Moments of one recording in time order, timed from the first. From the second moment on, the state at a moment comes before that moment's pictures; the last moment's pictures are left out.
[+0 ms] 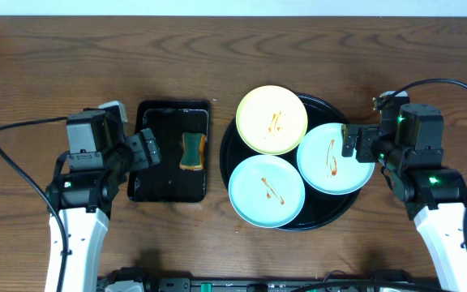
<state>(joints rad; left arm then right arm) 0.08 1.07 0.89 -0.70 0.13 -0.20 0.07 1.11 0.87 -0.54 -0.07 0.09</state>
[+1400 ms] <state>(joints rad) -0.26 1.71 1.03 -0.63 -0.02 -0.25 0.07 1.11 0.87 -0.57 -0.05 0.09</state>
